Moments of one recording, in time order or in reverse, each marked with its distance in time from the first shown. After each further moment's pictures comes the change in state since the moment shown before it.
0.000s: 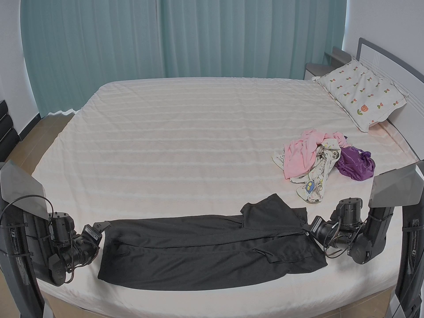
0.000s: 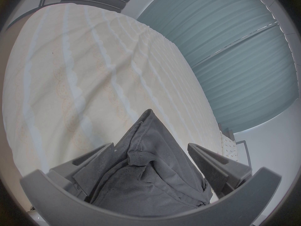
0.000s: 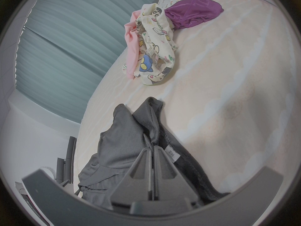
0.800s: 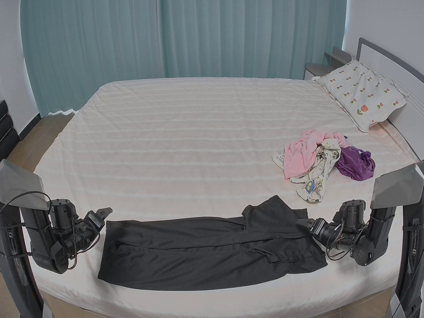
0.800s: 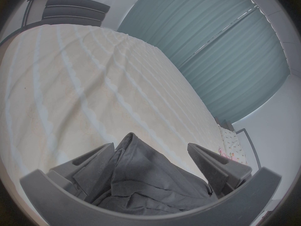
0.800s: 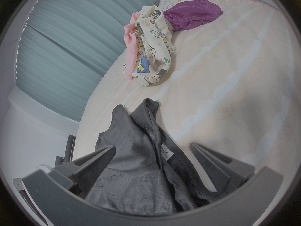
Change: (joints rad) left arm -0.003 -0.031 -0.160 0.101 0.009 0.157; right arm -0.018 0.004 0.040 -0.039 0.011 -0.036
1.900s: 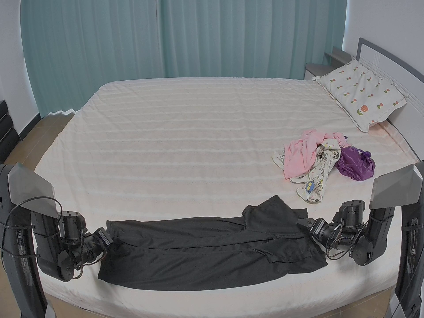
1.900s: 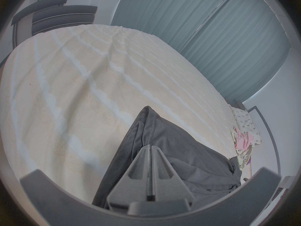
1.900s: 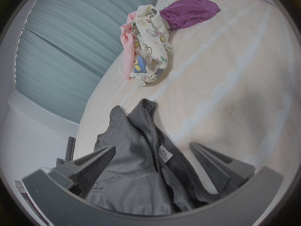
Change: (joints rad) left arm -0.047 0.081 0.051 0.003 0.044 0.152; right arm -0.009 0.017 -0.012 -0.001 0.000 0.020
